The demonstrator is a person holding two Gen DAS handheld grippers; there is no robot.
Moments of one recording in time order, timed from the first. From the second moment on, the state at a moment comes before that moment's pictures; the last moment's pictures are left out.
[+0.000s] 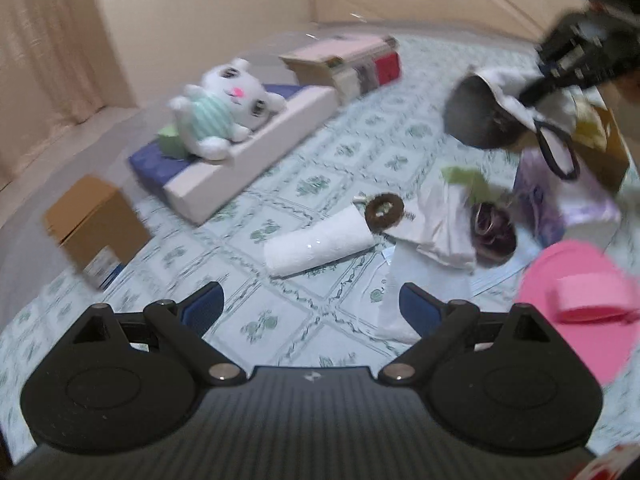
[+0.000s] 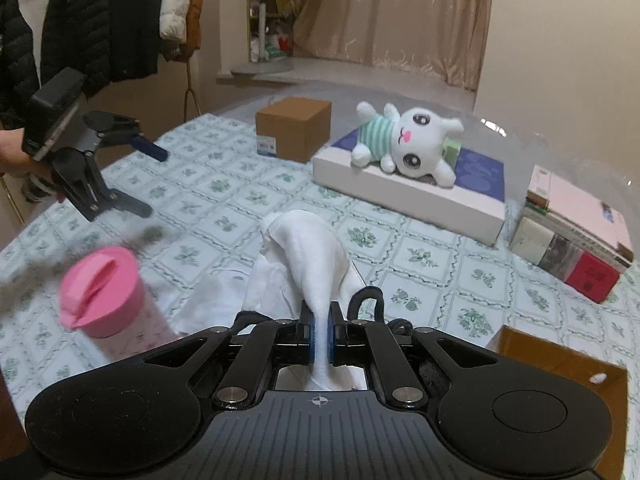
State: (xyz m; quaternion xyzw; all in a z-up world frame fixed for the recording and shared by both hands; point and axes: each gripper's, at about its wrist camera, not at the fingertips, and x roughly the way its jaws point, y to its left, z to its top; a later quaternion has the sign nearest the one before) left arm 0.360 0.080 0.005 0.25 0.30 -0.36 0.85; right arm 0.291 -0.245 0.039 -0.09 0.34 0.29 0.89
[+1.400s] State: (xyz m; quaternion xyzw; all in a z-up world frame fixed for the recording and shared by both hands) left arm 0.450 -0.012 -0.027 0.32 0.39 -0.38 0.78; right arm 0.350 -0.252 0.000 -0.05 0.37 0.25 0.89
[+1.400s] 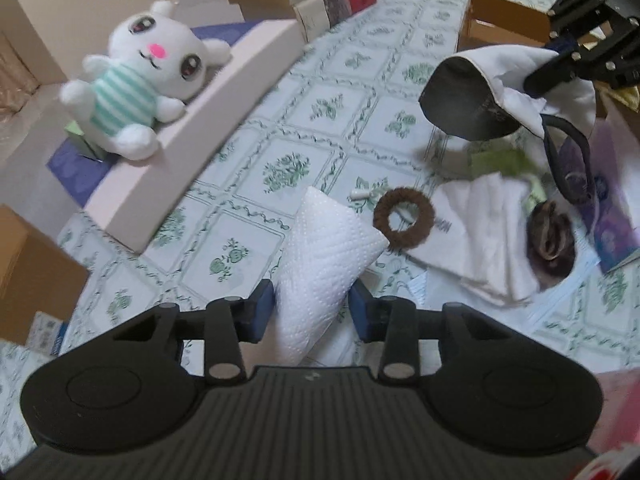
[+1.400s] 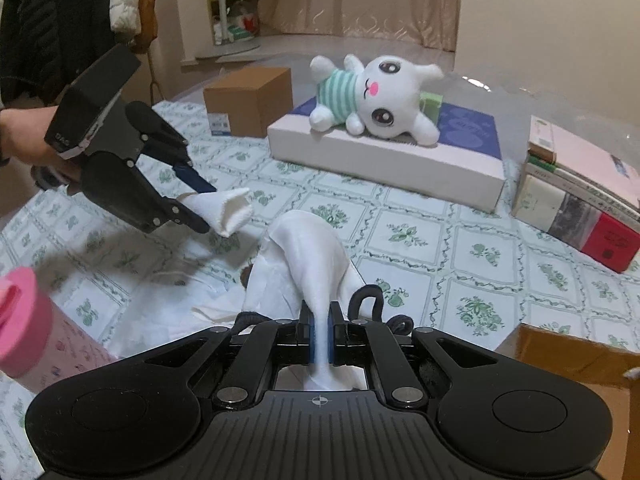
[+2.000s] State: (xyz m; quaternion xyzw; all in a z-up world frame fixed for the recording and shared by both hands) left arm 0.298 -0.037 0.116 0.11 0.41 -0.30 0.85; right arm 0.212 -0.299 0.094 0.05 0.33 0.19 0.92
